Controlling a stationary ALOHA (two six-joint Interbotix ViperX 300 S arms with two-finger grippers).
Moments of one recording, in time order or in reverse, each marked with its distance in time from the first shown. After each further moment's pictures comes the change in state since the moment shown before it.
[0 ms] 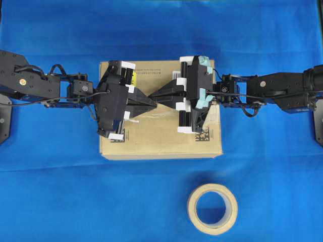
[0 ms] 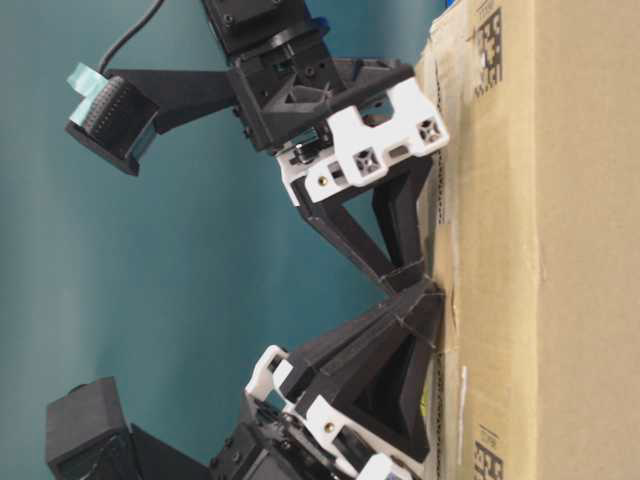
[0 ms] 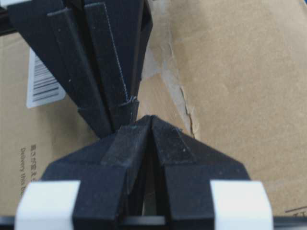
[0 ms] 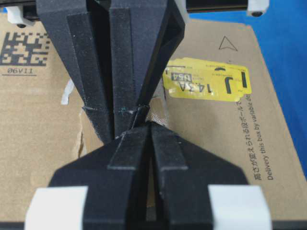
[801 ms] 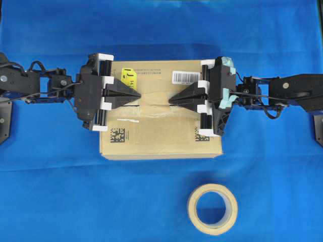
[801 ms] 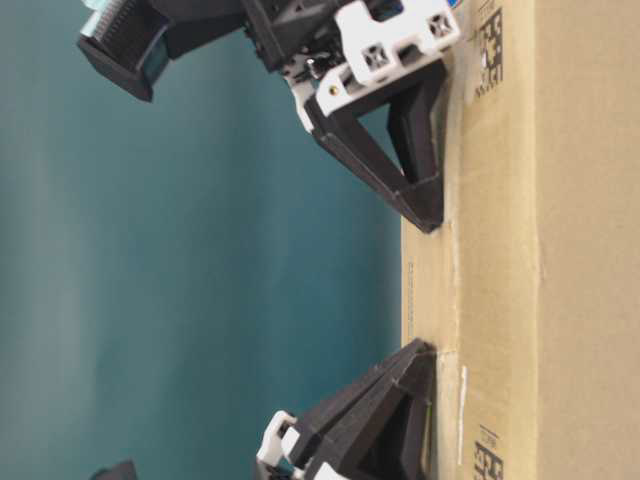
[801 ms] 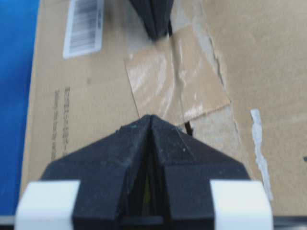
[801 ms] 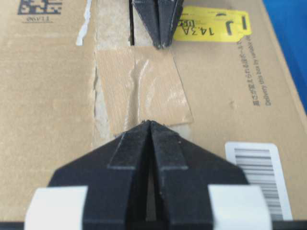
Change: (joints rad) left arm 0.034 -0.095 0.155 0.000 -0.109 -0.041; right arm 0.008 -0.123 0.140 0.017 0.037 0.023
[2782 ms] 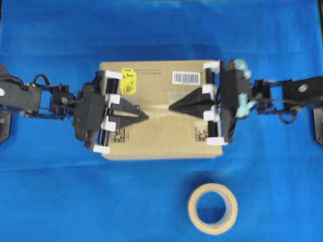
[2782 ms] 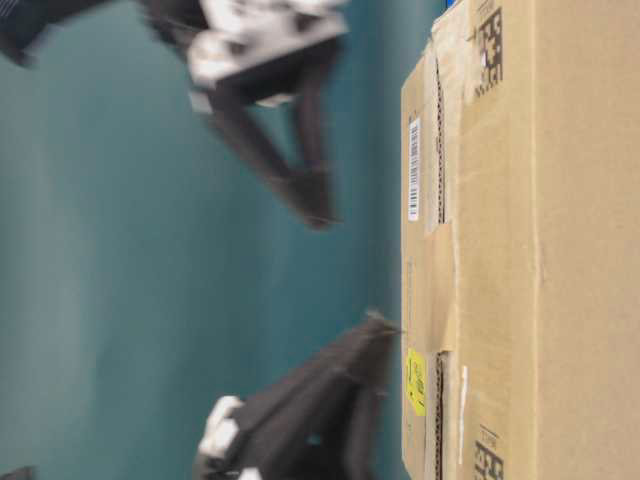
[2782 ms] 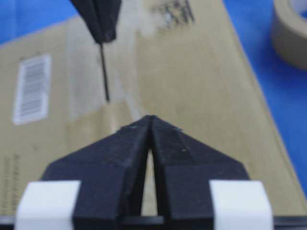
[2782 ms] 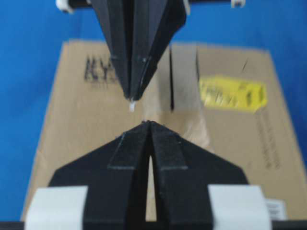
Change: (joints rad) left arm -0.126 -0.044 -0.078 -0.003 0.038 -0.054; right arm 0.063 -0.164 -0.032 0.008 0.081 -0.028
